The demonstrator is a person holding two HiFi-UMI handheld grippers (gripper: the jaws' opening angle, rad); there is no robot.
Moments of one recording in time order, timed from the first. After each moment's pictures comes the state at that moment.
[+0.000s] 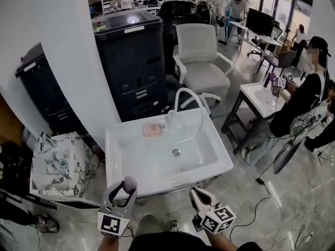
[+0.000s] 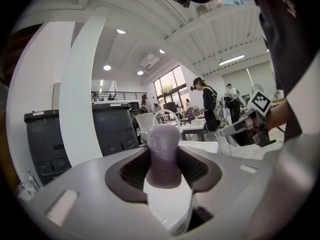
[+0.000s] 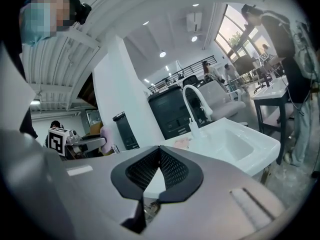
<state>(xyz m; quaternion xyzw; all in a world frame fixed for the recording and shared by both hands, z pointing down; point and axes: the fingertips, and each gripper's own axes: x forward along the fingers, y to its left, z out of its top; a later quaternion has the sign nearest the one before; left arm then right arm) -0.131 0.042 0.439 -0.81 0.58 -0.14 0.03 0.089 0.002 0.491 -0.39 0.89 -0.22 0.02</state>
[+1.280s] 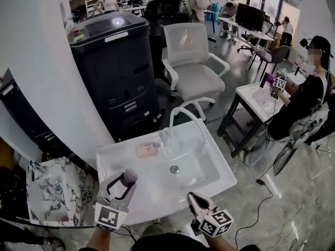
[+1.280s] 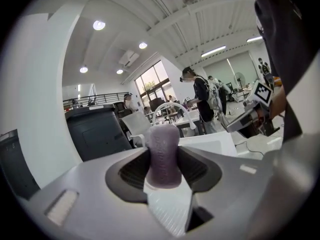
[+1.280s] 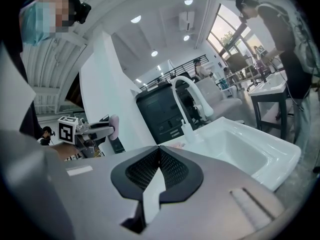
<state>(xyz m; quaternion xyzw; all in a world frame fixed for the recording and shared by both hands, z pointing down) -0.156 -0.126 0.422 -0.84 0.49 -0.21 0.08 0.058 -0.103 0.505 -0.42 0.87 -0.25 0.02</state>
